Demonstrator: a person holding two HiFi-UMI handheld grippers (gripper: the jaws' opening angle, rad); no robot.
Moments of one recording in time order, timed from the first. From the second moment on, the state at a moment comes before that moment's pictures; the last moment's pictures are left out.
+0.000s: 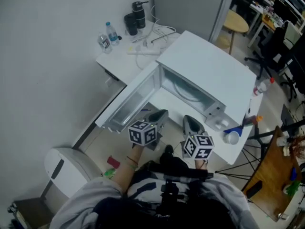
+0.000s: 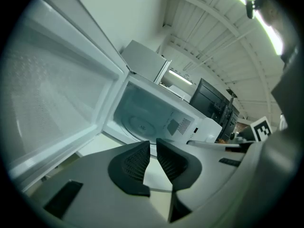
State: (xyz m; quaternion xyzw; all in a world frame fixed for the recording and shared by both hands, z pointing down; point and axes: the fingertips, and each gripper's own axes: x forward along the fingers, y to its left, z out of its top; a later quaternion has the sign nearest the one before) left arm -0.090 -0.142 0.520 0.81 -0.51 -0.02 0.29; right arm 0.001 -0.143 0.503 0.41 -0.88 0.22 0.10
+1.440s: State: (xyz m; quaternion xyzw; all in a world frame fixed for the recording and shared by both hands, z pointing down) left arm -0.062 -0.283 0.599 0.63 -0.51 -0.10 0.58; right arm 0.042 -0.188 0.541 0.44 -0.85 0.27 0.10
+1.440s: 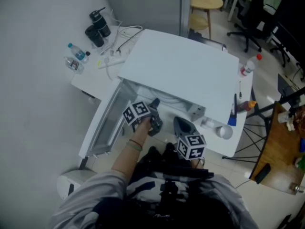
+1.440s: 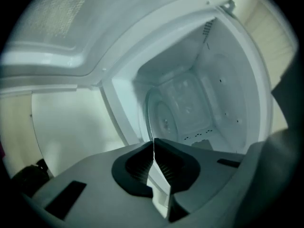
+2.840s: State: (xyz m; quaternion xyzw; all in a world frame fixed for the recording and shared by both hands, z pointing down) left arm -0.099 -0.330 0.595 0.66 -0.49 -0.12 0.56; right arm 0.050 -0.157 0.561 0.54 -0.79 0.28 0.11
